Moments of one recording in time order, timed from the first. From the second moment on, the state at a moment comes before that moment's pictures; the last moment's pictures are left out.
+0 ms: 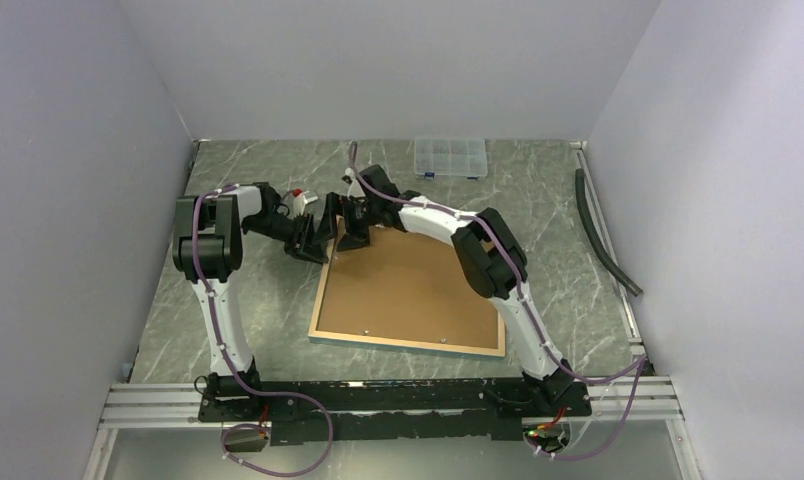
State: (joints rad) left arm 0.02 2.19 1.42 -0.89 1.00 0.39; right arm 0.70 2.39 1.83 -0.14 -0.71 0.84
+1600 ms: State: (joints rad) left arm 0.23 1.28 1.27 -1.28 0.99 0.89; right arm 1.24 1.58 0.88 -0.39 0.18 0.27
